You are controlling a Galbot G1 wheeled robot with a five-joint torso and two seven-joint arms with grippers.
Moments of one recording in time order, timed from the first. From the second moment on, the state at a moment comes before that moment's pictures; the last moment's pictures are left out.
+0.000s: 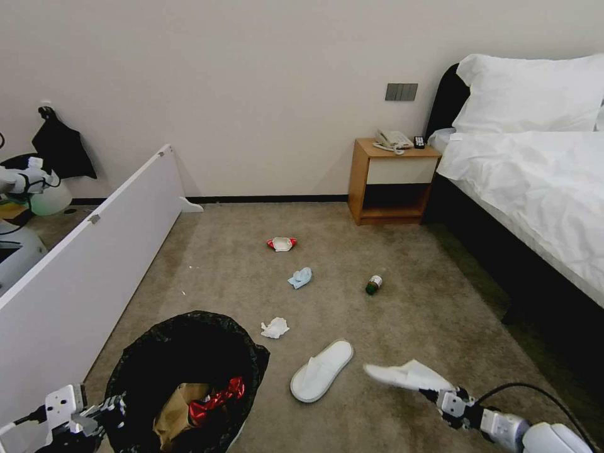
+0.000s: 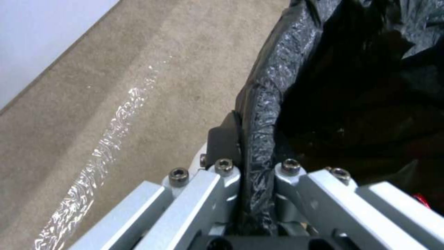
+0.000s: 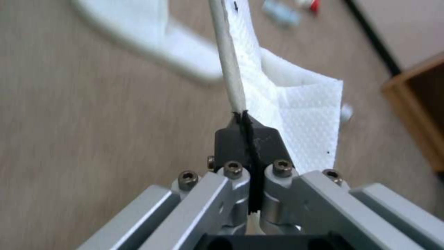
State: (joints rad) left arm 1.88 -1.27 -1.00 -2.50 -1.08 0.66 -0.42; right arm -1.33 0.86 0.49 1.54 -0.13 0.25 -0.55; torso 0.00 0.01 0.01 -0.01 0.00
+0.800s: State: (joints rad) left arm 1.87 -1.27 -0.97 -2.50 -1.09 0.66 -0.42; right arm -1.36 0.82 0.53 1.91 0.30 0.24 -0.64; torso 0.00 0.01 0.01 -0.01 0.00
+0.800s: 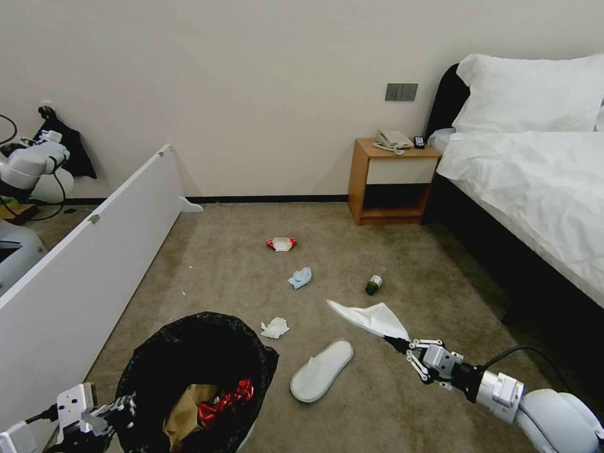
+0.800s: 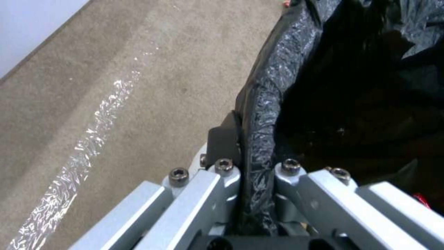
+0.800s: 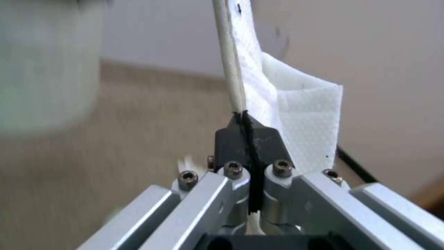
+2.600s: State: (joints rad) left arm 1.87 -1.30 -0.96 -2.50 -1.09 0.66 -0.42; right arm -0.69 0.90 -0.16 2.20 1.05 0.03 -0.68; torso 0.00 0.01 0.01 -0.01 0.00
